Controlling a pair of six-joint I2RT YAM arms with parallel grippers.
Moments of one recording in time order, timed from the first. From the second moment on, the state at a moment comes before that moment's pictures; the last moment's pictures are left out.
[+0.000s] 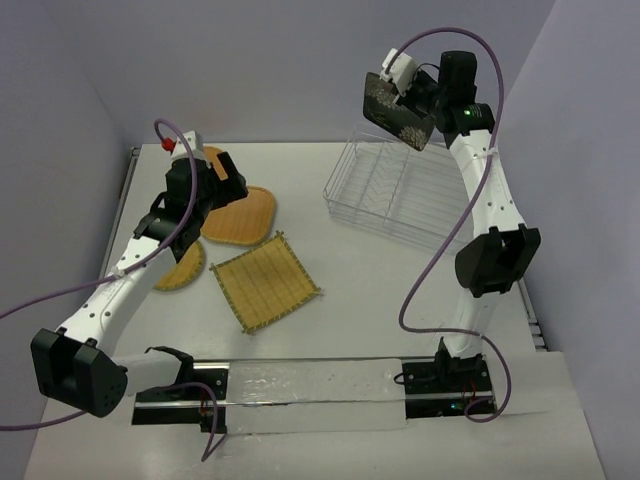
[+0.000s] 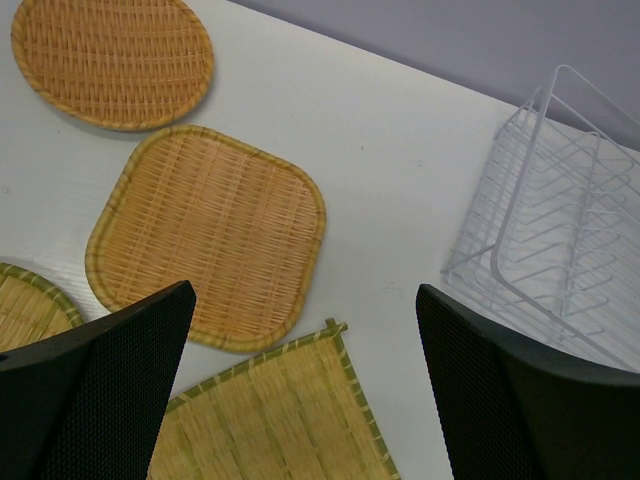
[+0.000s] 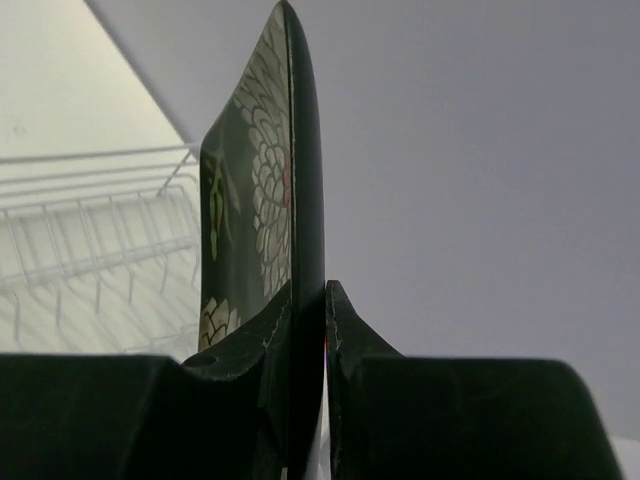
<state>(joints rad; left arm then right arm) -0.39 1.22 1.11 -0.28 -0.28 -0.49 0.10 1.87 2.11 -0.55 -0.34 -0.89</state>
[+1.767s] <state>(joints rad) -0.31 1.31 1.14 -0.29 -0.19 -0.49 0.06 2.15 2.10 -0.45 -0.36 -0.89</state>
